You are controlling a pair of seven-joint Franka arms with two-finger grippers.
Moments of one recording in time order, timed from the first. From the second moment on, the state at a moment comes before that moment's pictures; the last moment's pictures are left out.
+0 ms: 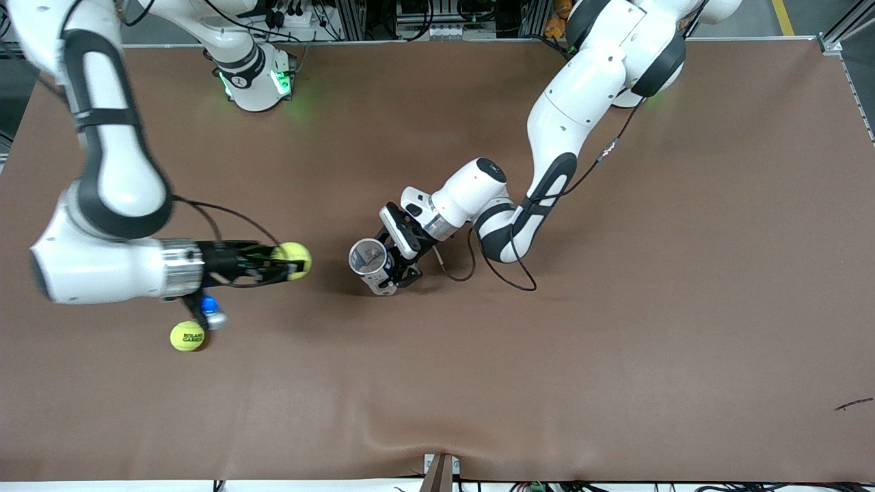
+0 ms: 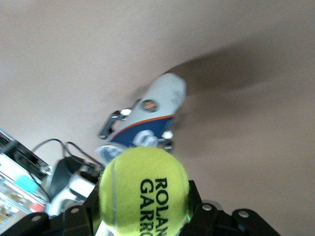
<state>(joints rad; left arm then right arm) -0.61 1.05 -0.19 -1.40 0.69 3.44 -0.31 0.11 0.49 0.09 -1.50 0.73 1.74 0.53</state>
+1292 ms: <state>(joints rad) -0.61 1.06 -0.19 -1.40 0.69 3.44 -0.30 0.26 0.56 0.08 -1.50 0.74 1.87 0.69</state>
